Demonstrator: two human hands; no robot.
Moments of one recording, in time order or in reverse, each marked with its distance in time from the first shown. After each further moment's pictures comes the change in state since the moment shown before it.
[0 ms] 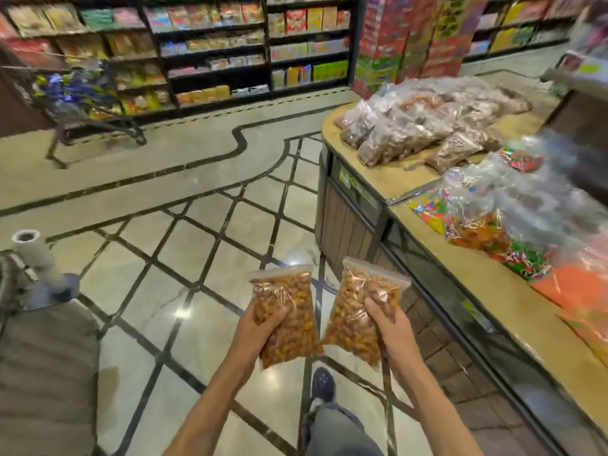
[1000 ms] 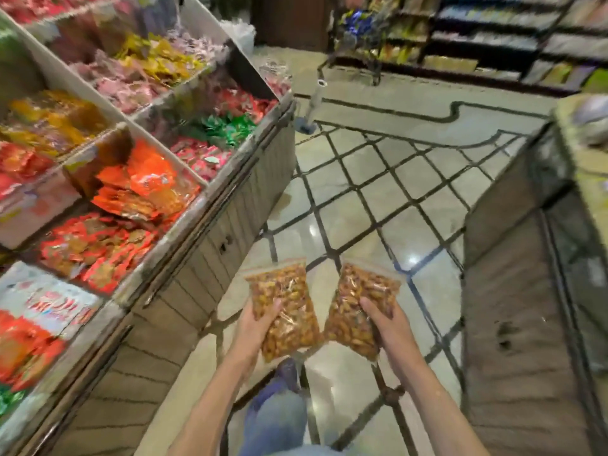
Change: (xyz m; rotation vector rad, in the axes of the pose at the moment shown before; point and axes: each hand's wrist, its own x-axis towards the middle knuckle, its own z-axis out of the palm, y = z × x) left_hand -0.667 -0.298 0.075 -0.344 0.826 0.083; right_hand -0.475 0.188 -0.145 -0.328 -0.797 0.123
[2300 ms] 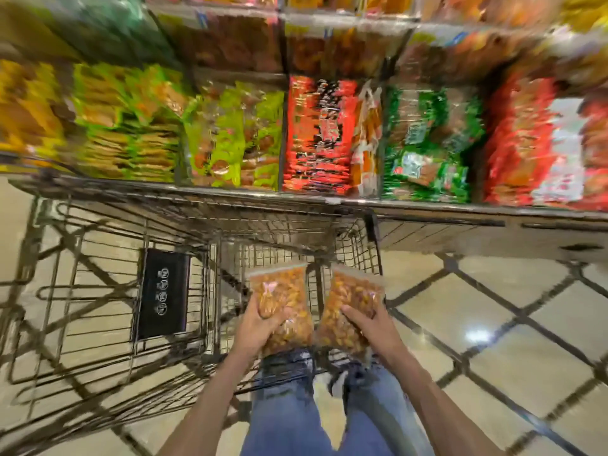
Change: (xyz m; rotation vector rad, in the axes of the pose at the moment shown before) left_hand -0.471 -0.367 -0.478 -0.449 1.026 -0.385; right_hand -0.314 0.390 0.488 -1.005 -1.081 0.377
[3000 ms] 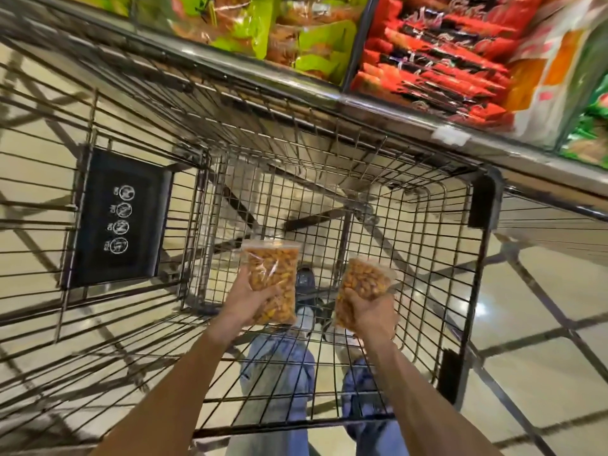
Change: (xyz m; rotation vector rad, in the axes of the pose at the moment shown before) left_hand 0.118 -0.116 -0.005 -0.165 0.080 -0.382; right_hand 0.209 0.177 0.062 -0.527 0.365 0.404
